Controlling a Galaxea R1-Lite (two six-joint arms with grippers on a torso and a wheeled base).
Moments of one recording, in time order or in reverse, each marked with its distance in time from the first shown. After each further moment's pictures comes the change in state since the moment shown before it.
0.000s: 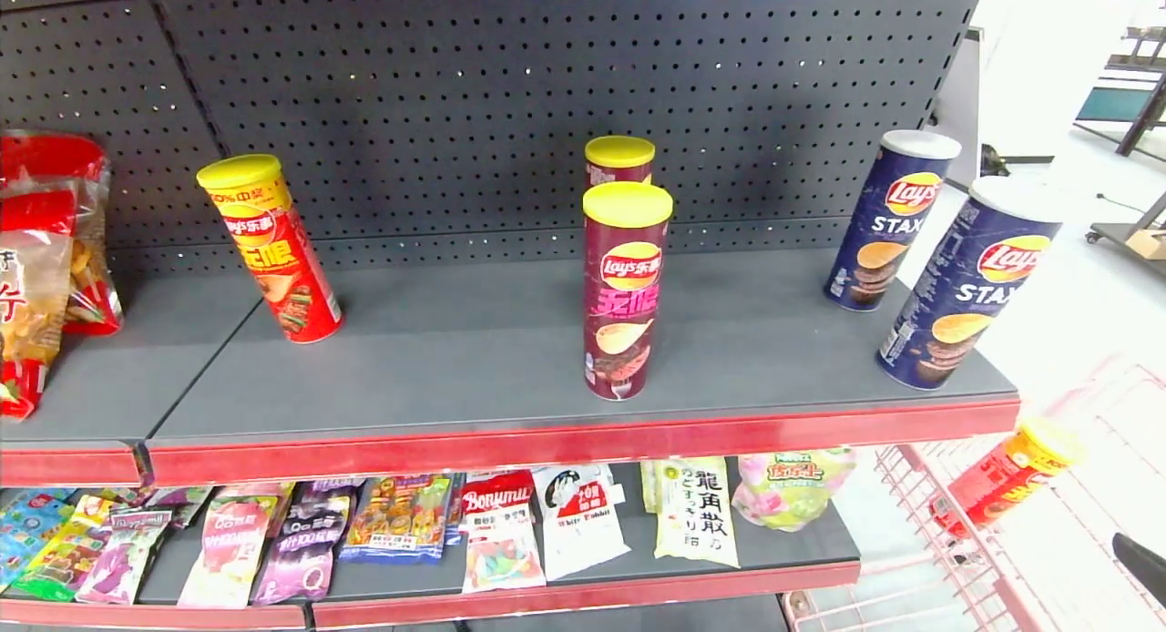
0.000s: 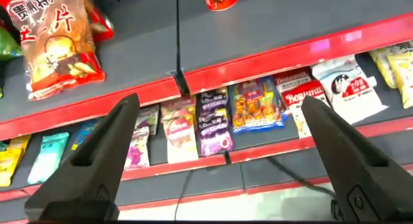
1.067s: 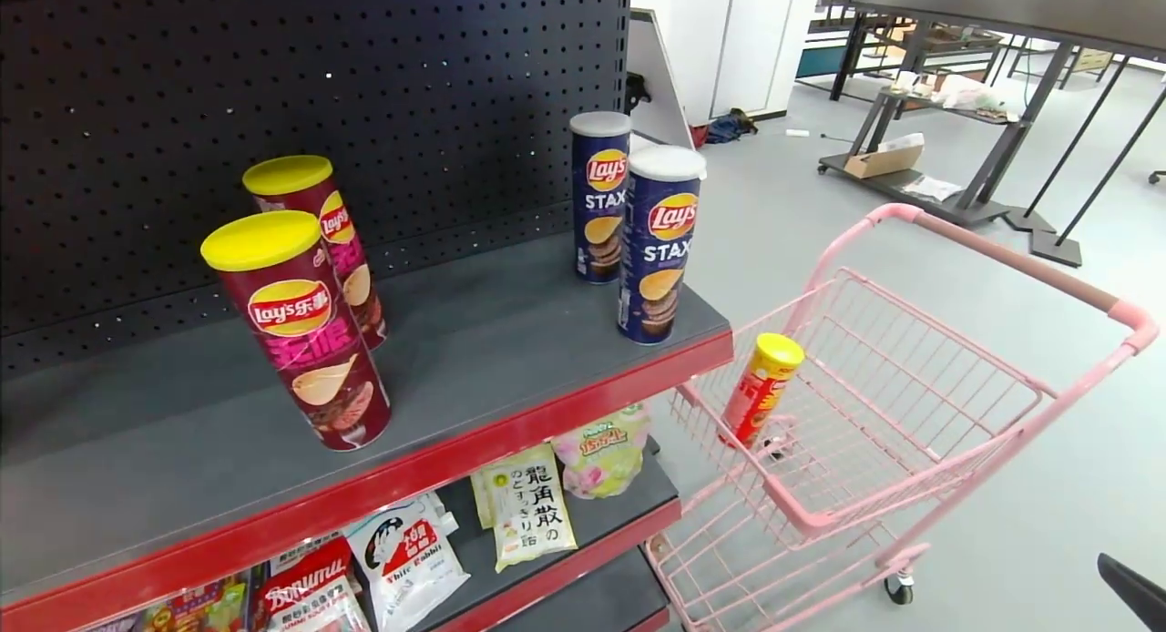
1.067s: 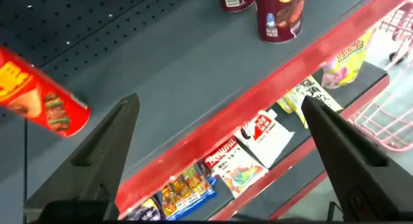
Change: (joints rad) left arm -0.006 -0.129 0.060 0.001 -0.089 0.063; right arm -0.001 -0.004 0.039 -0.002 0.000 -0.014
